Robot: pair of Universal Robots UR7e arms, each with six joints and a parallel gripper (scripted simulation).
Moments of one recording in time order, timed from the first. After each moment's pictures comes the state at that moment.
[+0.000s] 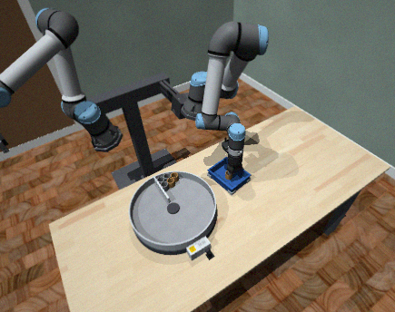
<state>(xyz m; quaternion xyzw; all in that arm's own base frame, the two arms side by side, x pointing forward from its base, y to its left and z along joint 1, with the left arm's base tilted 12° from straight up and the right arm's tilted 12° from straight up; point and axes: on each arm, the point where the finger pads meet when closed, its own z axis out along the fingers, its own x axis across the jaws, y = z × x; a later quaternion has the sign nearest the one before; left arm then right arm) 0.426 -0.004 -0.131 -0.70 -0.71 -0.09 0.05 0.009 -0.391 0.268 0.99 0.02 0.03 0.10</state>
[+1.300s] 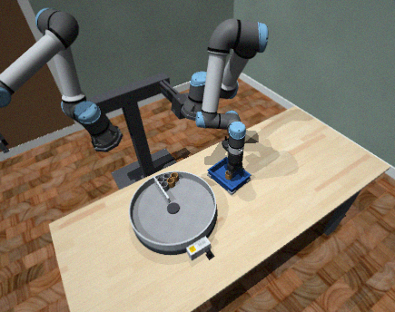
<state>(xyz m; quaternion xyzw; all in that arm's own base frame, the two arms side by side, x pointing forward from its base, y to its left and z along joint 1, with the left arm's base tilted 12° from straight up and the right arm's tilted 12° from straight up) 0.427 -0.006 -0.120 -0.70 -0.71 -0.10 0.05 0.009 -0.391 0.268 0.99 0.02 0.03 0.10</state>
